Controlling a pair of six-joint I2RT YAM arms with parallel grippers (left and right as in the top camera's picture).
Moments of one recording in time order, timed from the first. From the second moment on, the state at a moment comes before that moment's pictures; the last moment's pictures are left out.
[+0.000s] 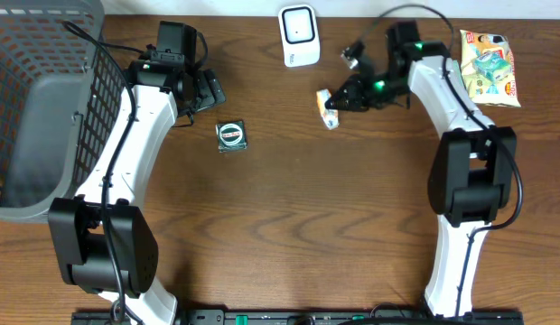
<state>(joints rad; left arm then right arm) -0.13 1.81 1.56 -0.90 -0.11 -0.51 0.11 2.28 1.85 -0.98 -0.93 -0.14</state>
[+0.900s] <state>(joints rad) -0.13 1.81 1.56 -0.90 -0.11 -0.51 -0.05 2.28 1.75 -1.05 -0.76 -0.05</state>
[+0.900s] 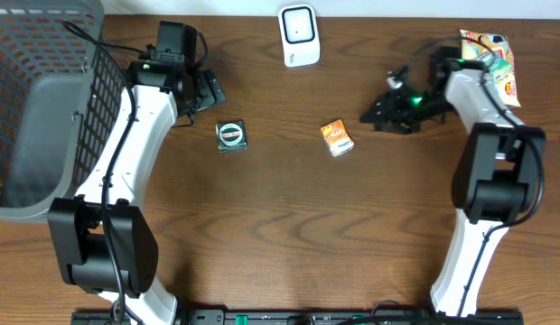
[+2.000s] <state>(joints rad) -0.13 1.81 1.56 -0.90 -0.11 -0.51 0.08 2.26 1.77 -0.90 -1.06 -0.08</state>
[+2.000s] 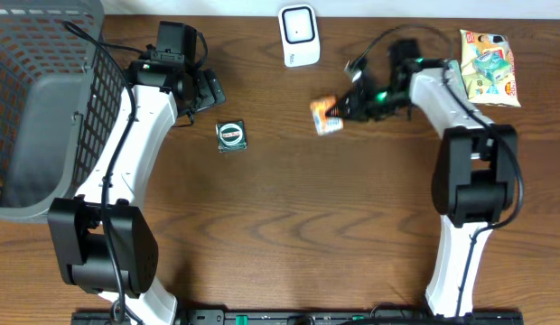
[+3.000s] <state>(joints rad) -0.13 1.81 1.56 -0.90 -0.11 -0.51 0.15 2.23 1.80 -0.87 -0.98 -0.13</state>
